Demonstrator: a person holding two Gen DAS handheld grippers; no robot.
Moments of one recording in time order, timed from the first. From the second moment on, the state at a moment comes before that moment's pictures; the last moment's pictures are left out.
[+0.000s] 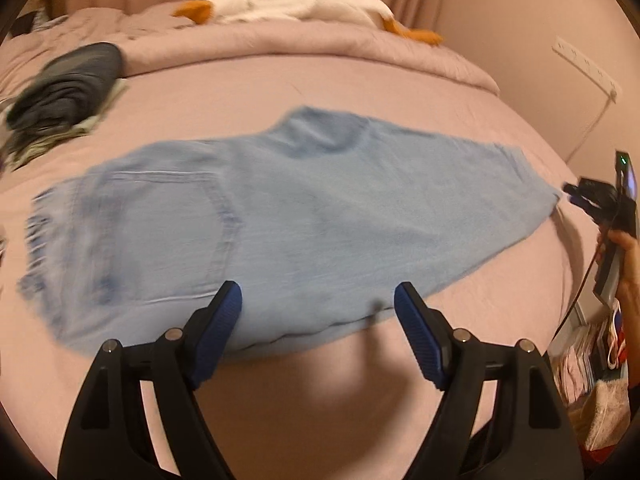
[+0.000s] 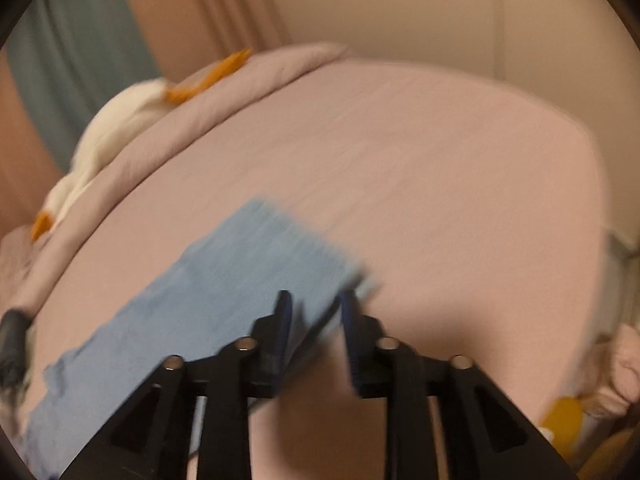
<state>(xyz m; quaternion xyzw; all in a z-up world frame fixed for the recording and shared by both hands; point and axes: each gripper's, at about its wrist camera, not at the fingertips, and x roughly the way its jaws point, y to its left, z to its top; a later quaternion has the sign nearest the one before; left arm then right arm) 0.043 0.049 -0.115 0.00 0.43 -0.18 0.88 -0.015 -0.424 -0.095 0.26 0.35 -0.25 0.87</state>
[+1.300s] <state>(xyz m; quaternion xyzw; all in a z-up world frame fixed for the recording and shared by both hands) 0.129 0.098 -0.149 0.03 0.49 -0.08 0.87 0.067 -0.052 -0.113 -0.02 0.49 0.25 0.83</state>
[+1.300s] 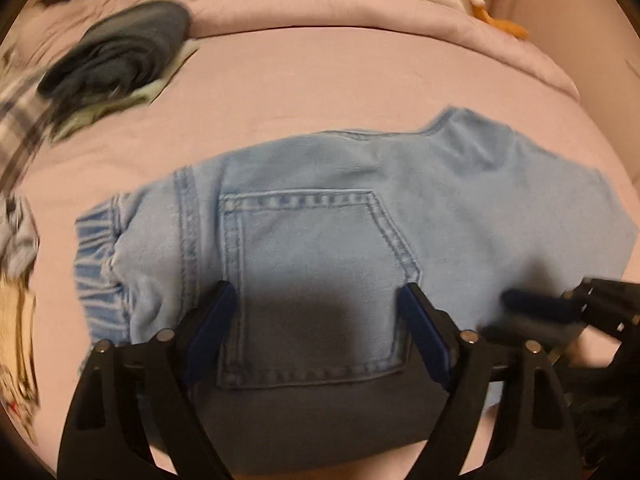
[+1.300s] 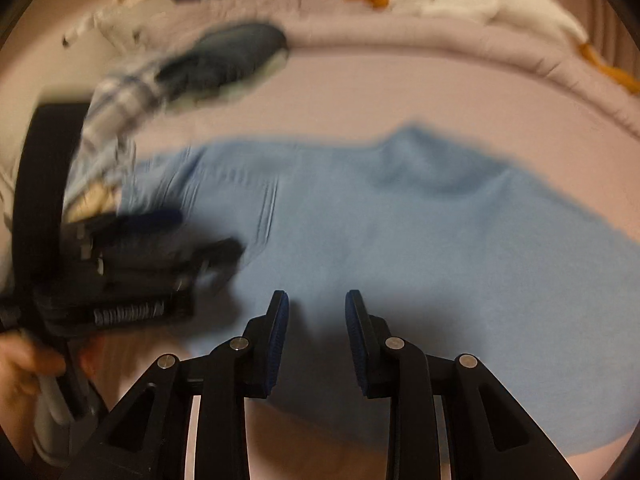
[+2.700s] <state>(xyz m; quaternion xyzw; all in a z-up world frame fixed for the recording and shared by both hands) 0.047 0.155 -0.142 -0.07 0.40 -0.11 0.91 0.106 -0.025 -0.082 -0.04 0.48 0.34 0.81</state>
